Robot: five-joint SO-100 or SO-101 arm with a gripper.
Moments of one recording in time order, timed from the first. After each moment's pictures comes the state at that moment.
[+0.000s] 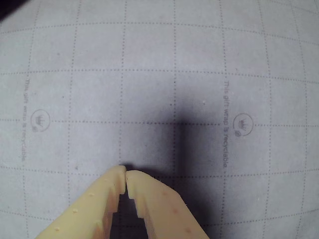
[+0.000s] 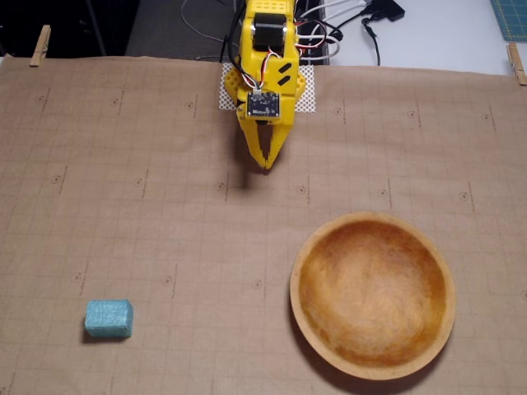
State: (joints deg) arm -0.2 196.3 180.4 77.9 90.3
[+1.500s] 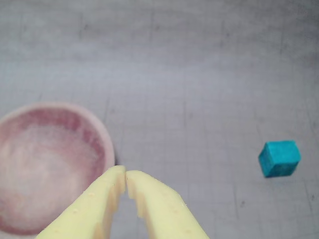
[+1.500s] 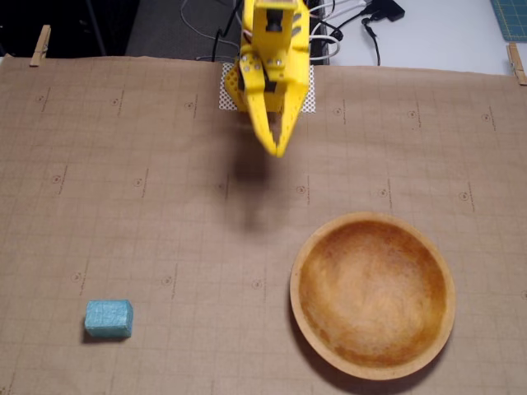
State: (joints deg) arm -2.0 171.0 156.5 36.2 90.4
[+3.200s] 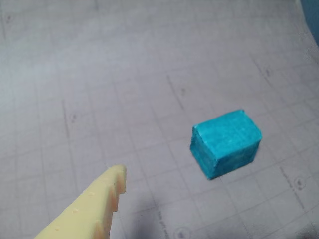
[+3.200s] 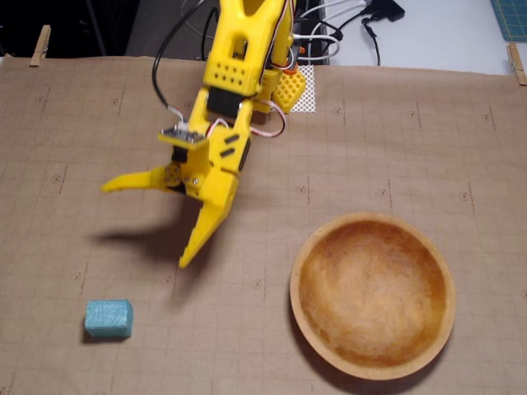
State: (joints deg) arm 15.6 91.6 142.6 -25.6 95.7
